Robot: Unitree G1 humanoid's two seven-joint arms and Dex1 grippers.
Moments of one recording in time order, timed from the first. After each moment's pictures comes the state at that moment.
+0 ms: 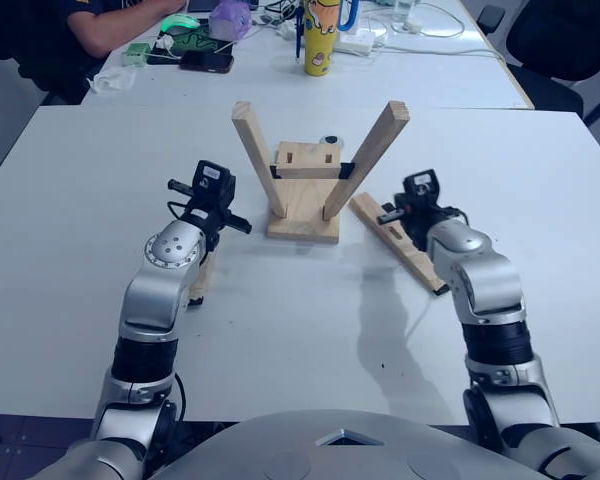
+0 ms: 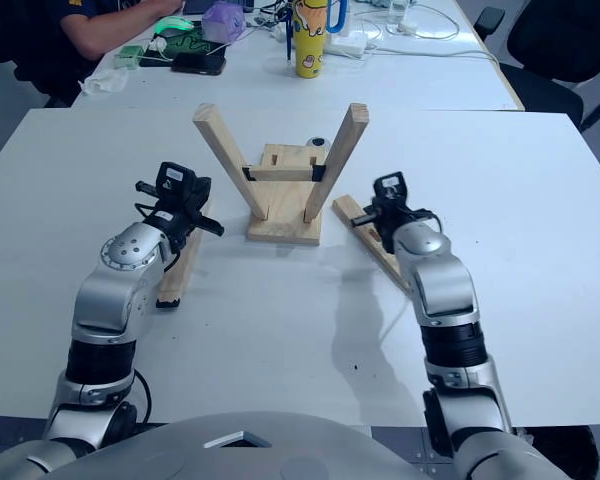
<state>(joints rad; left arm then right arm) -0.20 0.26 -0.04 -0.30 -0.02 0.69 -0.18 -0.27 -0.37 0.02 -0.14 0.07 0.81 0.12</state>
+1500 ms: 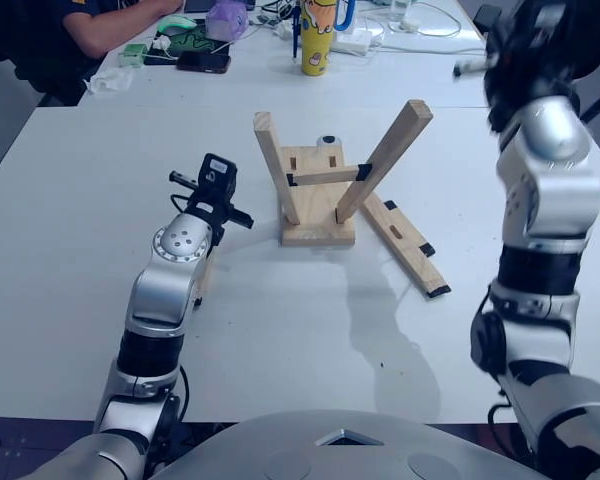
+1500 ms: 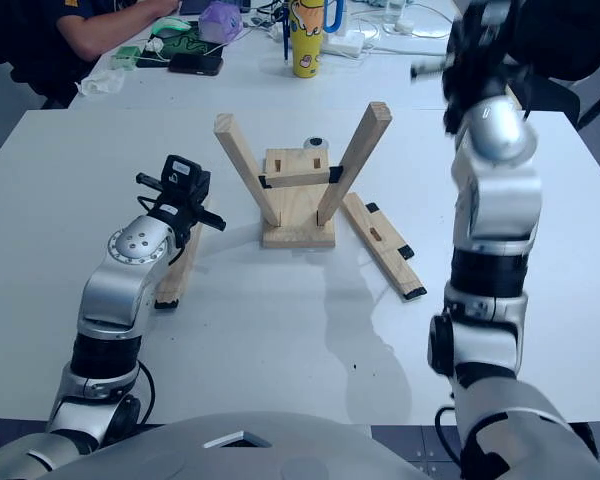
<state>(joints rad) -0.25 0.24 -0.13 -0.28 0.06 0.73 -0.15 -0.87 -0.38 -0.18 -0.01 0.14 0.52 0.13</state>
